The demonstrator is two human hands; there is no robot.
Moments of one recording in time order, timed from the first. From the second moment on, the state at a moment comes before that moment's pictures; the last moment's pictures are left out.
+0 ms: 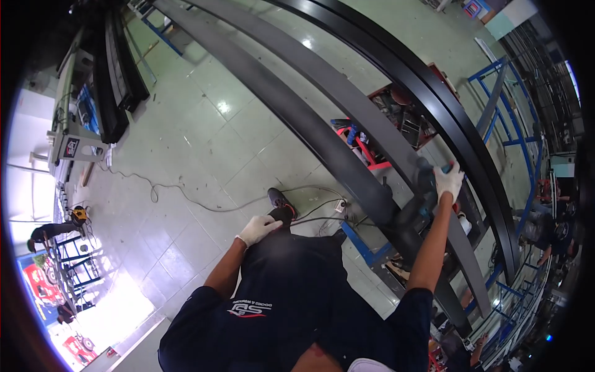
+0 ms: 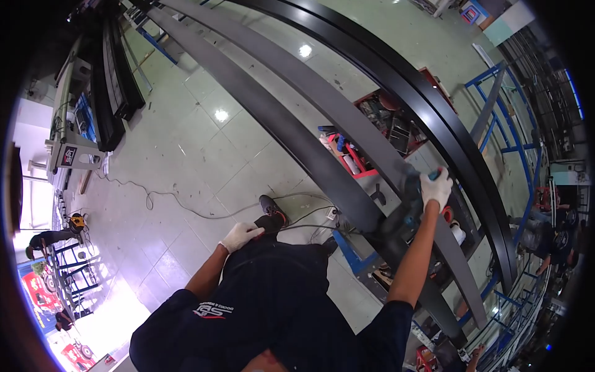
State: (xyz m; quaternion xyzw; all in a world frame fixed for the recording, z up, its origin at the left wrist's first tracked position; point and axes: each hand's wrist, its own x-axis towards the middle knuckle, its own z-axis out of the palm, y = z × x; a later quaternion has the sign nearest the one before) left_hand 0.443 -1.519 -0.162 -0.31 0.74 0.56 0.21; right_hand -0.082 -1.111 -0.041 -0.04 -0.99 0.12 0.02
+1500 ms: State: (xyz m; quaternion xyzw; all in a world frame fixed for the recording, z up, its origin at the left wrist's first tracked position) left_hand 0.296 -2.111 -0.162 -0.31 0.75 0.56 0.16; right_hand -0.163 -1.874 -0.012 0.02 -0.99 0.16 -0.03
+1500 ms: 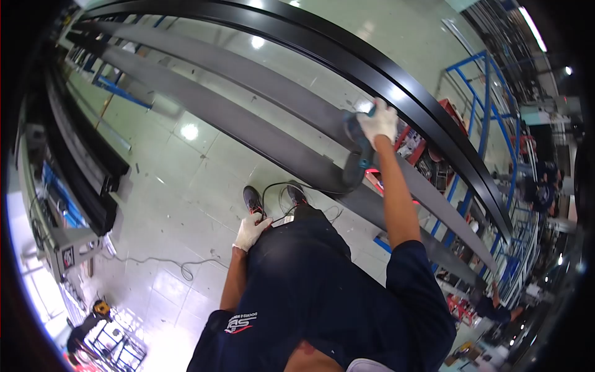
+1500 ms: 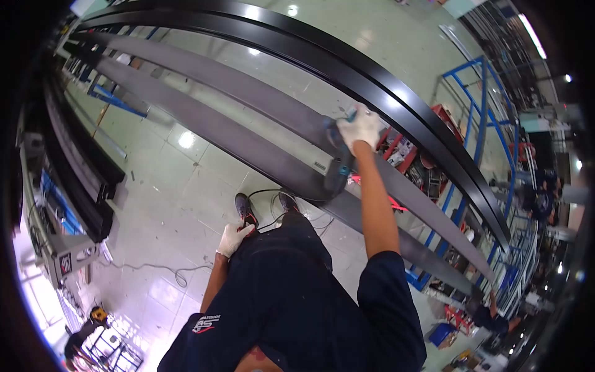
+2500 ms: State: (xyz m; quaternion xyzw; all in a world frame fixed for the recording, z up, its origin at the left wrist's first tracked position) left_hand 0.411 -2.221 -0.178 -0.37 0.69 0.60 0.17; right_hand -0.159 -2.202 -0.008 0.11 -0.98 0.14 -0.09
